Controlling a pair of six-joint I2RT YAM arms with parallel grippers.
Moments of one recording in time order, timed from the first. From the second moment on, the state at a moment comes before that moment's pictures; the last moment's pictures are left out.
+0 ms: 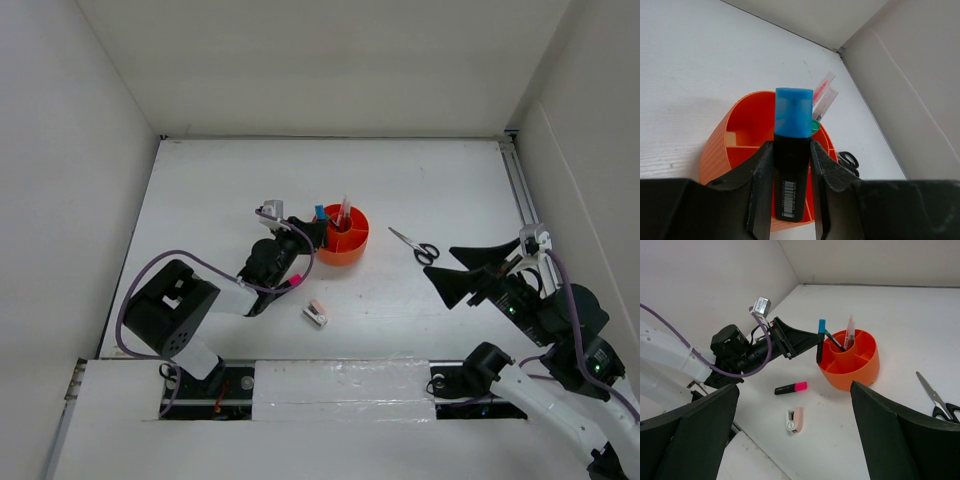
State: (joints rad) left arm -0.66 1.55 0.42 1.15 -0.15 -0.70; right arm 0.71 0.29 0.83 -0.45 0.03 0.41
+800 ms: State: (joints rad) left arm -0.65 1.59 0.43 1.16 -0.15 -0.70; right arm 0.71 0.31 0.83 -0.44 0.02 0.40
